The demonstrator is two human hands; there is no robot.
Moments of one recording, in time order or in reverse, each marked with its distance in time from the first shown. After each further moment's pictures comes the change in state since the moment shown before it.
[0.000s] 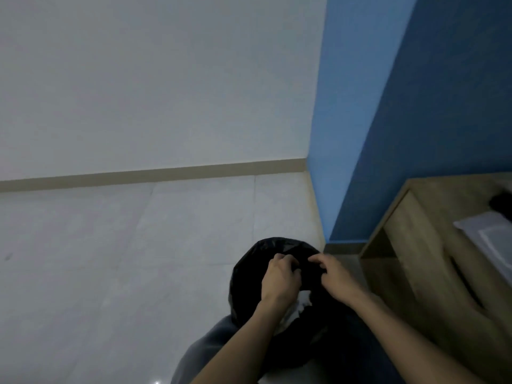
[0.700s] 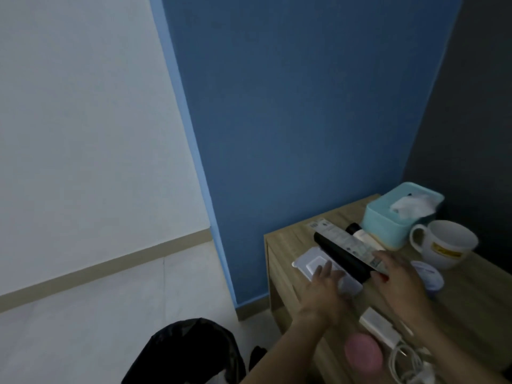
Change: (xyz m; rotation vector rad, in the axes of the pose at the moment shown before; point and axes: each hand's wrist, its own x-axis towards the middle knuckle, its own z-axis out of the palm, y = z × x) left_hand -0.023 0.301 0.128 0.211 -0.383 0.627; right_hand -0.170 0.176 -0.252 -0.064 0.891 0.256
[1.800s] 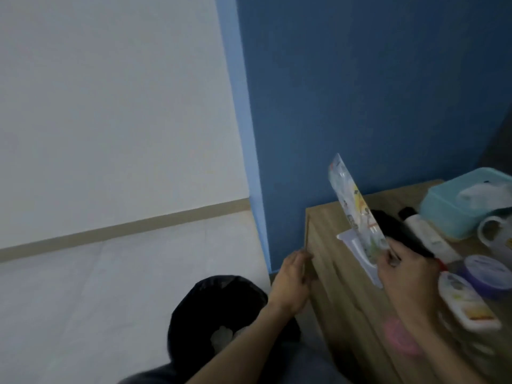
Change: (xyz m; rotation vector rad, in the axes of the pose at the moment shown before) left_hand -0.070 -0.090 -0.021 -0.200 0.313 -0.190; right_hand -0.042 -0.072 0.020 0.122 0.346 -0.224
